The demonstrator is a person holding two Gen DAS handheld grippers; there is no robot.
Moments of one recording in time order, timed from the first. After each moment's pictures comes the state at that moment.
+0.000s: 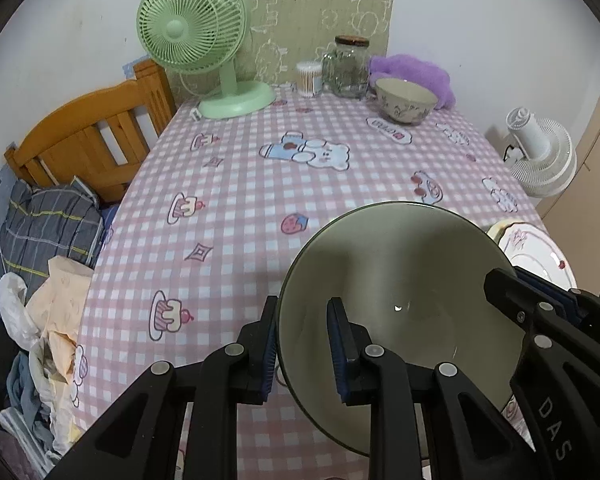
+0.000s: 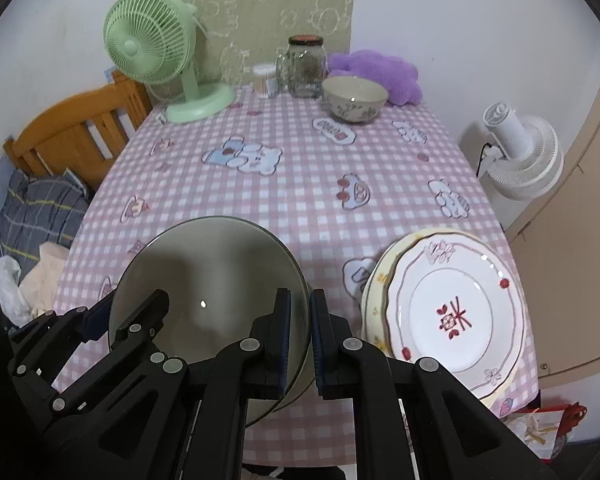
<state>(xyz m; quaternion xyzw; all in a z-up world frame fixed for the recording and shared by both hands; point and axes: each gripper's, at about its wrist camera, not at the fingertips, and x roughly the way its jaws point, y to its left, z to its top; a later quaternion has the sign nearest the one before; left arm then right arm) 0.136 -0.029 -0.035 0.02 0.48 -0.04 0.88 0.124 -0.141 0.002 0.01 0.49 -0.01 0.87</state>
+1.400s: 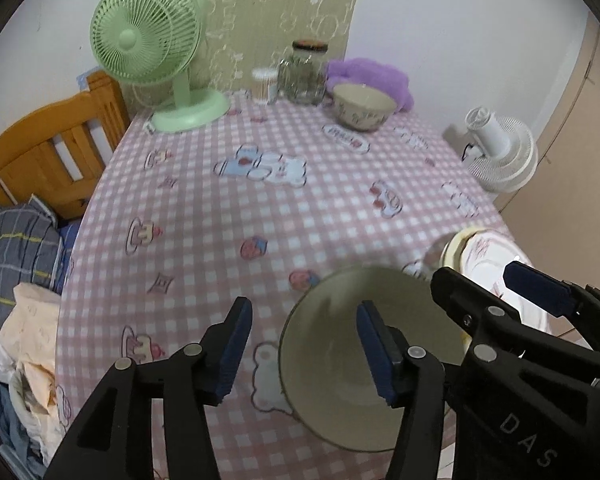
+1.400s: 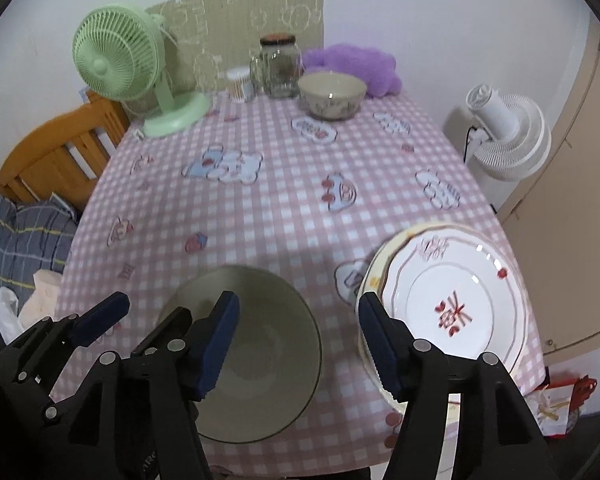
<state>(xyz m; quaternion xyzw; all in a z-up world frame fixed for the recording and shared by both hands) 0.161 -0.030 -0.014 0.01 0.48 -0.13 0.87 0.140 -0.150 0.015 0.05 0.48 -0.05 0.87</state>
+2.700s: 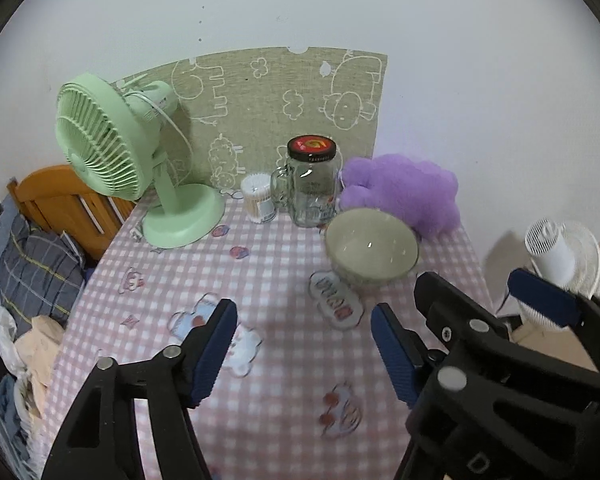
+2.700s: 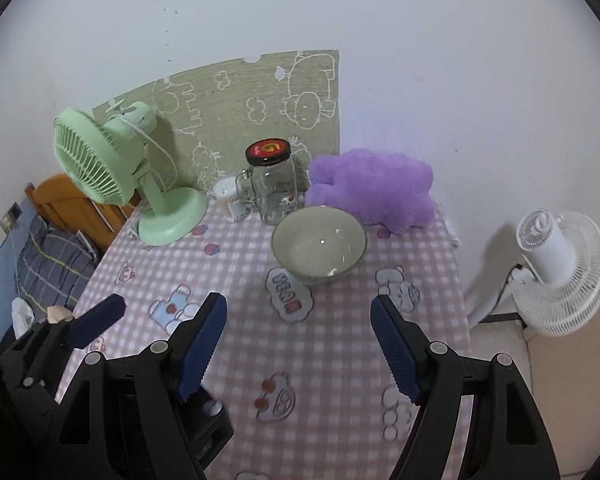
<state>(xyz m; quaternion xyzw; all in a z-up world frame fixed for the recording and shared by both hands) 0.347 -0.179 0.041 -0.01 0.41 0.02 0.91 0.359 -0.293 0.064 0.03 0.41 0.08 0.91</state>
